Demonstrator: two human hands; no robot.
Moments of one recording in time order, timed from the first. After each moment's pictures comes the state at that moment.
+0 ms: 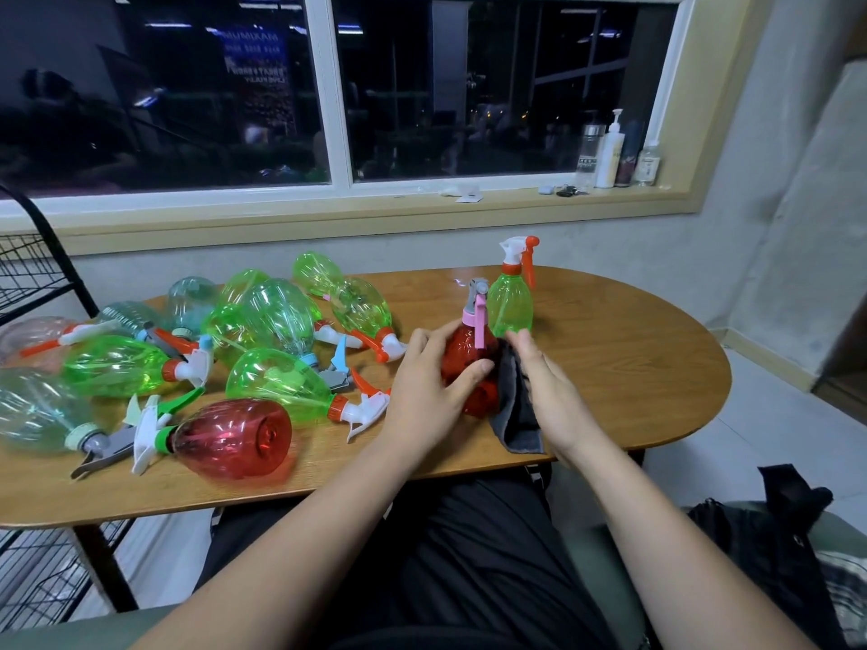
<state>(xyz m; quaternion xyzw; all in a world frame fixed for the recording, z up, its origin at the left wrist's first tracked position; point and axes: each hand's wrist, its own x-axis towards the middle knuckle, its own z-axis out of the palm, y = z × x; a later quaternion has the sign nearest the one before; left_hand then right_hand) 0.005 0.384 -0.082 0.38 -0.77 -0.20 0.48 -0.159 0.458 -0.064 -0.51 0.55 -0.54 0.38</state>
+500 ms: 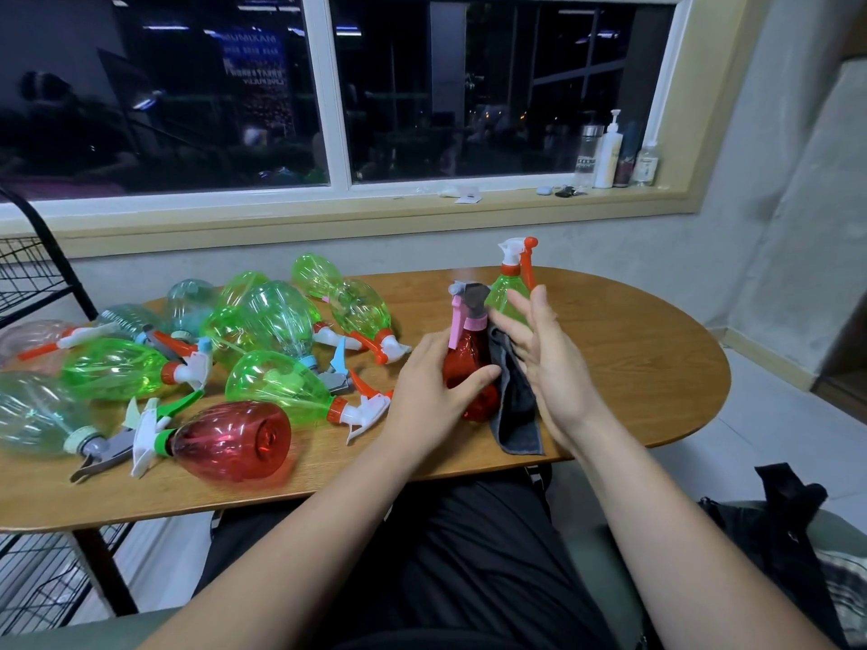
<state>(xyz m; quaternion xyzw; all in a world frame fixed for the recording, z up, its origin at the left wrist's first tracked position) 0.003 0.385 -0.080 0.37 -0.77 -0.21 0.47 -0.152 0.457 -0.027 -0.52 0.47 -0.59 0.39</state>
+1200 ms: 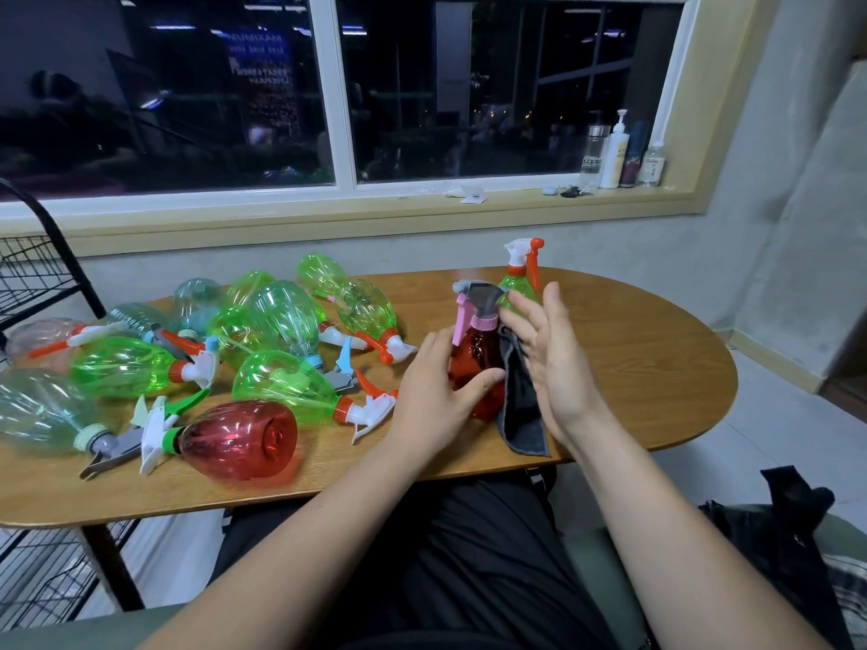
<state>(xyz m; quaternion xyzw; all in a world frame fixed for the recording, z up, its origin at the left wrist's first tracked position) 0.002 0.387 -0.081 0.37 -0.77 -0.22 0.48 -0.147 0.451 -0.025 -0.49 0.47 -0.62 0.39</state>
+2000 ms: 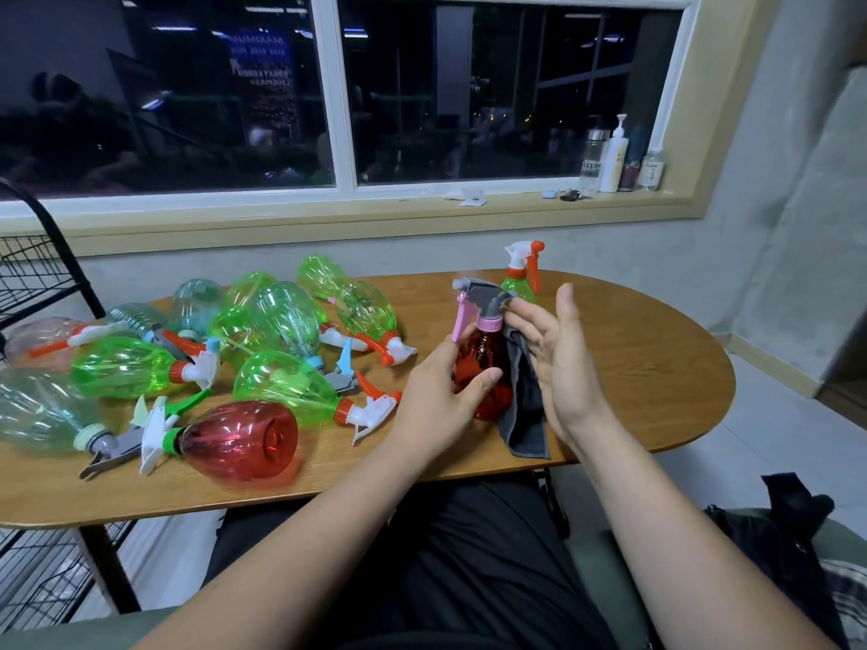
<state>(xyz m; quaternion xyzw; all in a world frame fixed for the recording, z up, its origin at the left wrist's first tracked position) 0.002 0.387 -0.083 0.35 -0.77 -0.28 0.46 -0.154 0.445 -0.027 -0.46 0.45 -0.65 0.41</state>
